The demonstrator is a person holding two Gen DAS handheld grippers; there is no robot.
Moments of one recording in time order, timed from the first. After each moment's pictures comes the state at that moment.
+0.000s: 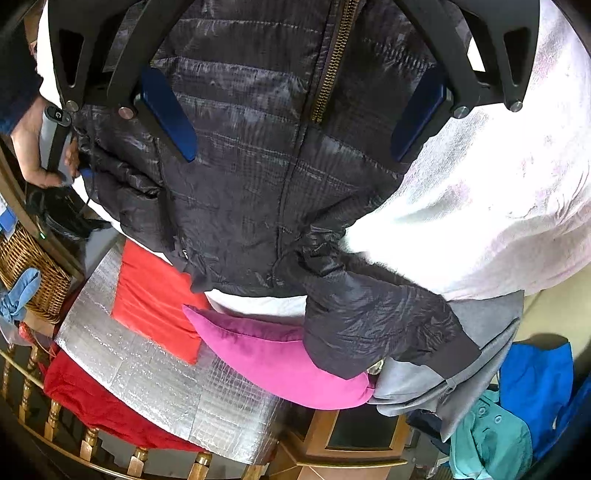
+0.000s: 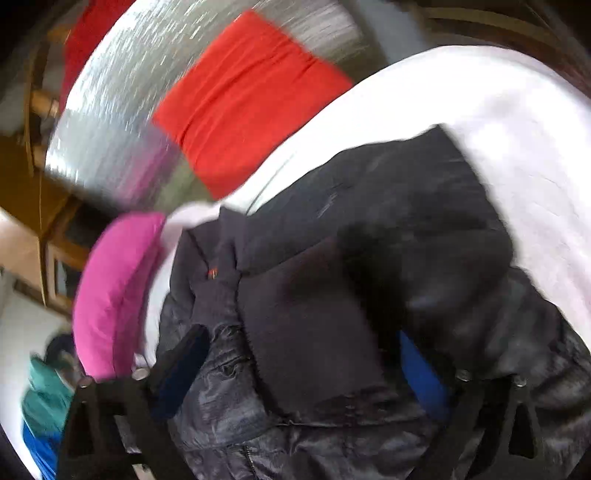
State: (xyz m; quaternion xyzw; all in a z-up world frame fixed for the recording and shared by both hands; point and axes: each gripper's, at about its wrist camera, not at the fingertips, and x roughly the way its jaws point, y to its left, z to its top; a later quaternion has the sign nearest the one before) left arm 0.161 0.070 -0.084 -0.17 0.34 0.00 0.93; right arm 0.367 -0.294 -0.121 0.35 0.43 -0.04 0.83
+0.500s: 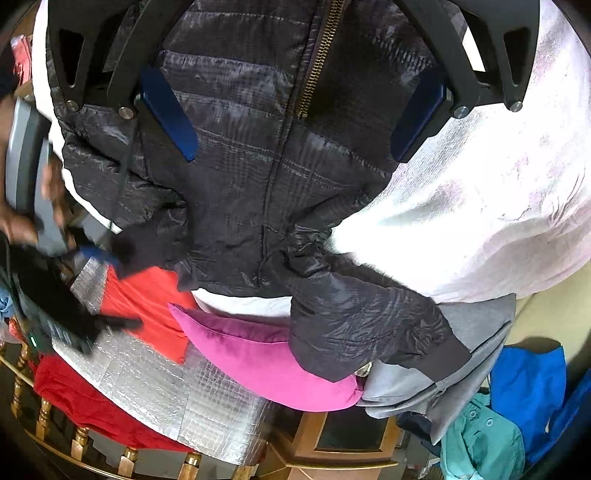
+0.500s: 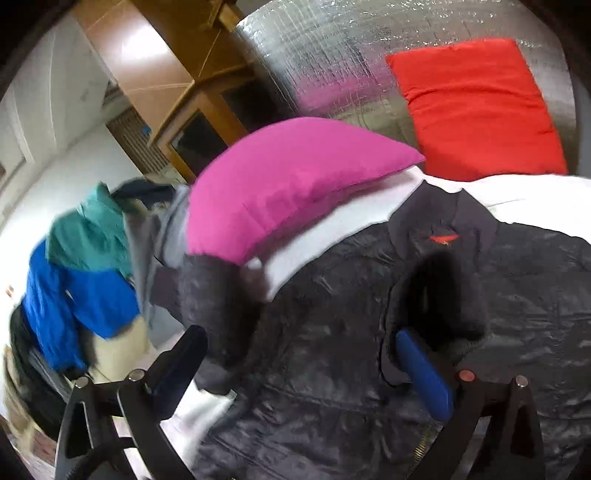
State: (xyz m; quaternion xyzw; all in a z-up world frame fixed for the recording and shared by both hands) left arm 0.165 0.078 -0.089 -0.17 0.34 0.02 0.92; right arm 0.361 -0.113 -0.049 0.17 0.38 0.20 0.88
